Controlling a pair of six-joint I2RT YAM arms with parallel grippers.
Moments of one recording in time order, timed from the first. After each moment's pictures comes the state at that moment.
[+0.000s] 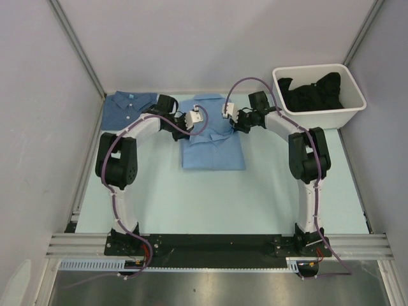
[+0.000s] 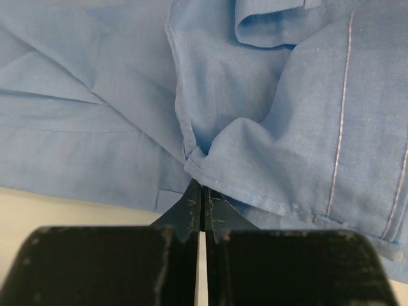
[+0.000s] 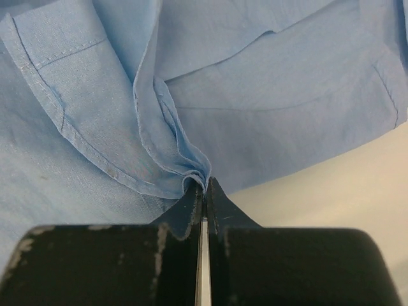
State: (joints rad) left arm -0.27 2.01 1.53 -0.53 0.60 0.95; right arm 0.31 2.14 1.65 -0.39 -0.59 -1.00
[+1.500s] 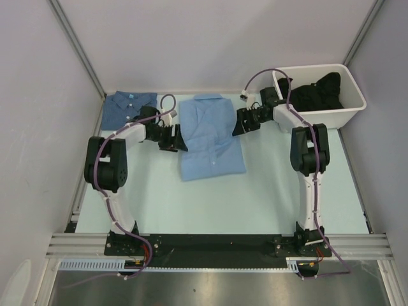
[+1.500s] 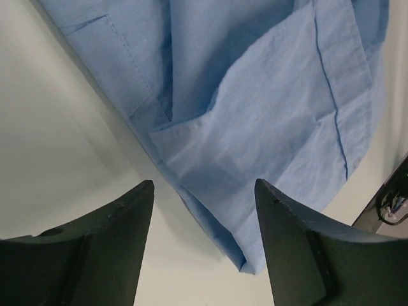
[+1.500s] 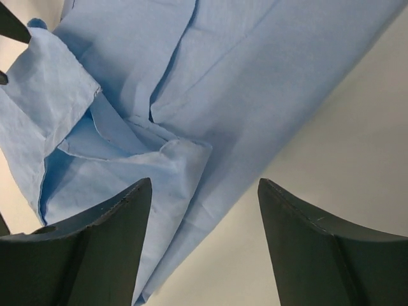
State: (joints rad) left arm -0.13 1.93 1.29 -0.46 0.69 -0.05; right arm 0.20 2.26 1.82 -0.61 -0.74 -0.17
